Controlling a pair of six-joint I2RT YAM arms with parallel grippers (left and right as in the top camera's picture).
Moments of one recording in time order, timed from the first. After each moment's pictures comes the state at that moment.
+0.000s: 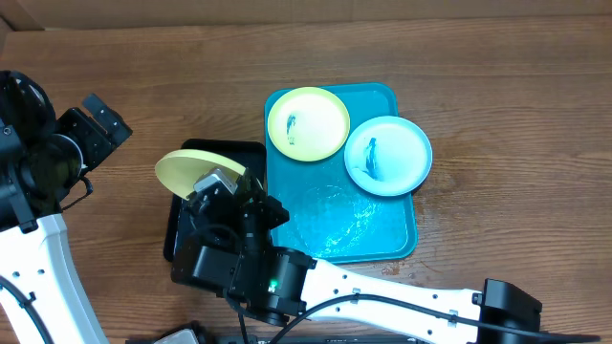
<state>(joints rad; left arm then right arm) 0.37 1.34 1.76 -1.34 0.12 -0.43 1.32 1.80 1.54 -0.57 1.11 0.22</state>
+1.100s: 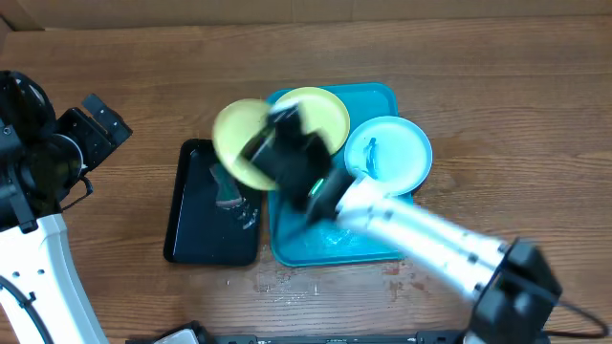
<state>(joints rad) 0.37 1.34 1.76 -1.34 0.12 -0.43 0.92 1.80 1.54 -0.70 0.62 0.46</state>
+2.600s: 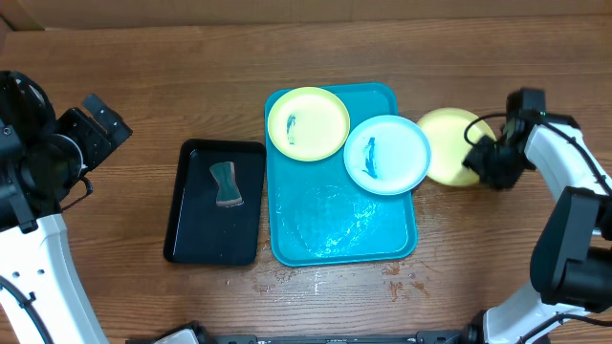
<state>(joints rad) 0.37 1.34 1.76 -1.34 0.12 -0.43 -0.18 1.84 1.24 -0.85 -0.14 0.47</state>
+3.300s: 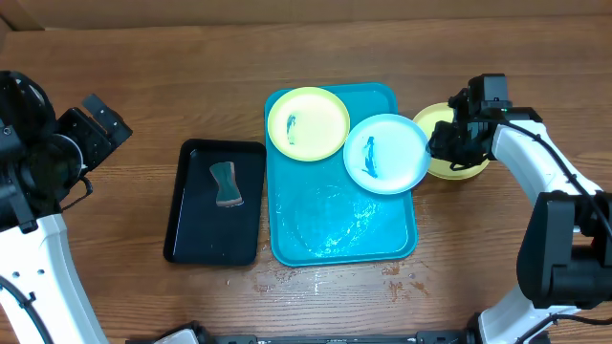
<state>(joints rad) 0.37 1.34 1.76 -1.34 0.12 -0.43 -0.02 1.84 1.23 -0.68 -0.24 0.22</state>
